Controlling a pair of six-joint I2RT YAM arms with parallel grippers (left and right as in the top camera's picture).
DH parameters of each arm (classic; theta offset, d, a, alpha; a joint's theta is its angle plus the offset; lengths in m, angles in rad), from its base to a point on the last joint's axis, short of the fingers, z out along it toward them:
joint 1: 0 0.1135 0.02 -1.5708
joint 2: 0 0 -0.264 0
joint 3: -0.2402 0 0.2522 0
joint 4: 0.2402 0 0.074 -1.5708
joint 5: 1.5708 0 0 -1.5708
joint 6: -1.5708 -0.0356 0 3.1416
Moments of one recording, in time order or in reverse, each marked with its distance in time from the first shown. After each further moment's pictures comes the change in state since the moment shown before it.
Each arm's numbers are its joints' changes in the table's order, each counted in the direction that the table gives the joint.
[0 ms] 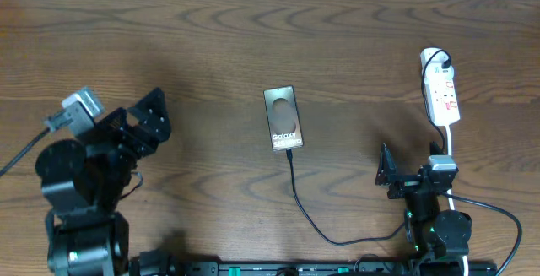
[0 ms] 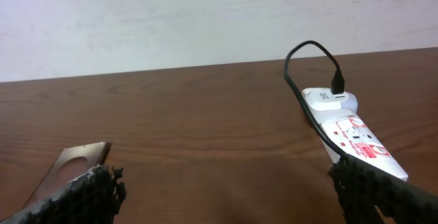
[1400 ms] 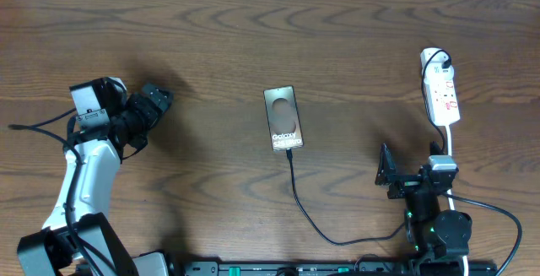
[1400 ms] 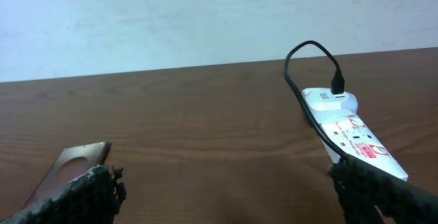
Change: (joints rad) left arm 0.111 0.800 0.000 -0.145 0.125 0.038; right arm 0.000 0.000 0.000 0.000 0.000 0.000
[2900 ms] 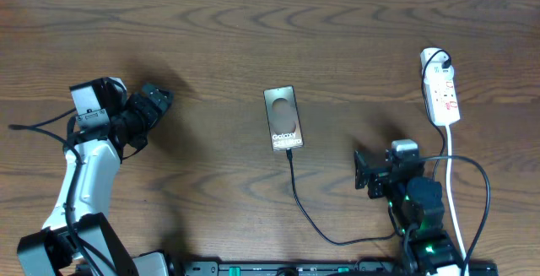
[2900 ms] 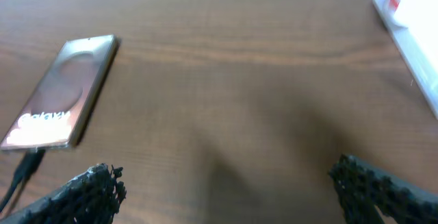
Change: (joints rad) left arm 0.000 0.000 0.000 0.000 0.000 0.000; right arm 0.153 0.581 -0.013 -0.209 0.018 -0.013
